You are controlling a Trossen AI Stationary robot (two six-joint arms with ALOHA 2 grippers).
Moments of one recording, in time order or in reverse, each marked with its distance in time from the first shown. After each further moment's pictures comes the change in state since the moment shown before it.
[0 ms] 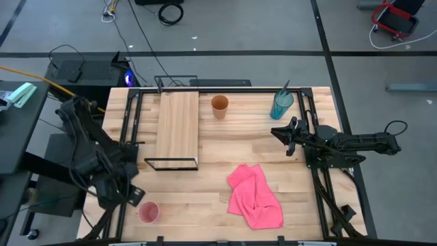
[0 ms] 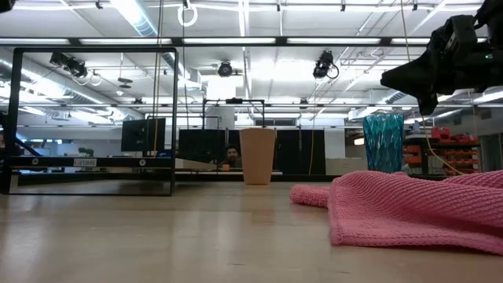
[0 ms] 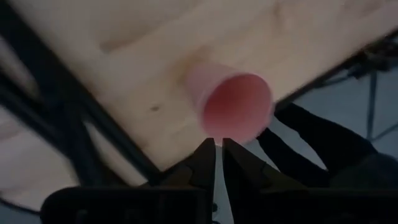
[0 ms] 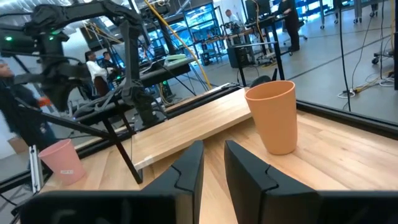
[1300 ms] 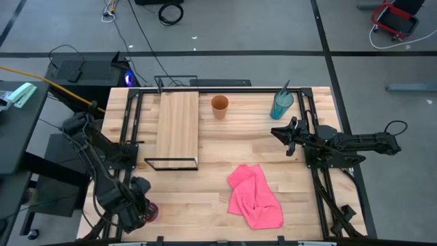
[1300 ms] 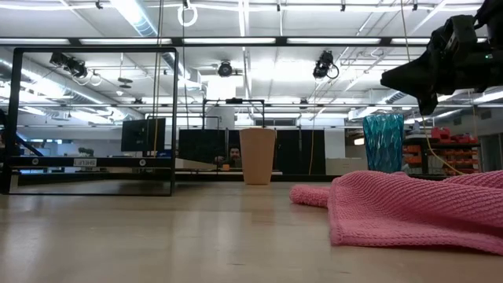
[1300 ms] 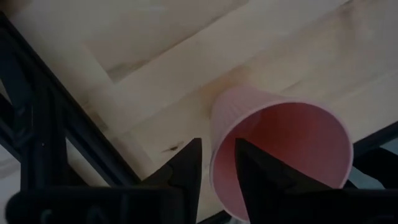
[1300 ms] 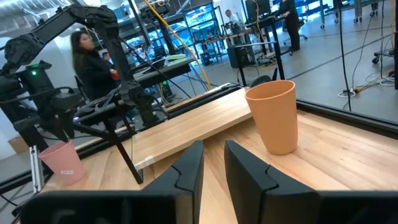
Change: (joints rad) left arm 0.000 0.335 0.000 0.035 -0.011 0.037; right arm 0.000 0.000 0.000 0.000 0.000 0.003
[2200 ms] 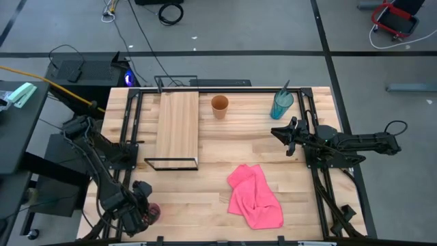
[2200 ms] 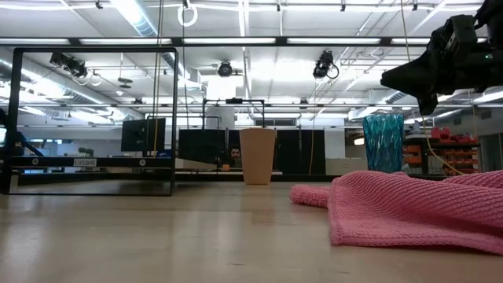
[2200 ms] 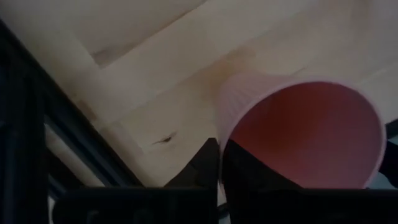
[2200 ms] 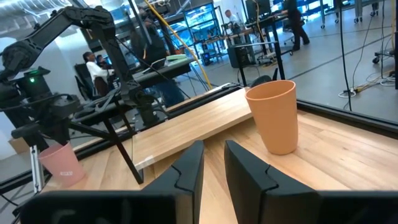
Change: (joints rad) left arm 0.000 0.051 0.001 0.057 0.044 0.001; right arm 0.000 0.000 0.000 0.000 -0.002 0.000
